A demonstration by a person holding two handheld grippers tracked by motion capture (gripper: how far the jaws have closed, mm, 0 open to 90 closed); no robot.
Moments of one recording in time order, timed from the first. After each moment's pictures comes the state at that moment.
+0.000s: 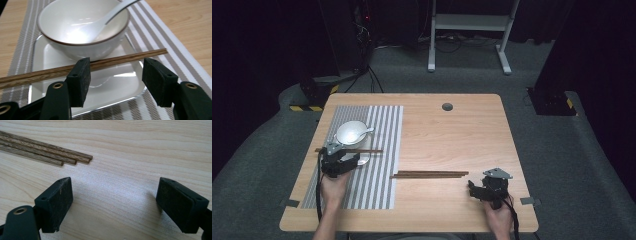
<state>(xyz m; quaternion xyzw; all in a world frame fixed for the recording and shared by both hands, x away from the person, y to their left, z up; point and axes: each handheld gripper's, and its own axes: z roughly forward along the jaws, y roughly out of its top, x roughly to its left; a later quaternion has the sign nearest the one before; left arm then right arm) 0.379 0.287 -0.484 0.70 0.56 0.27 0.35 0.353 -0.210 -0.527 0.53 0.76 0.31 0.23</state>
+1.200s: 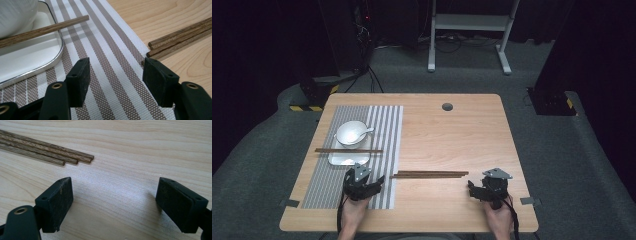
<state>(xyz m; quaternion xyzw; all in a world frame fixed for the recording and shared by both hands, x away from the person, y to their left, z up) 0.328 0.218 -0.513 0.76 0.50 0.24 0.35 0.353 -0.209 -0.527 0.52 0.76 0.31 0.22</state>
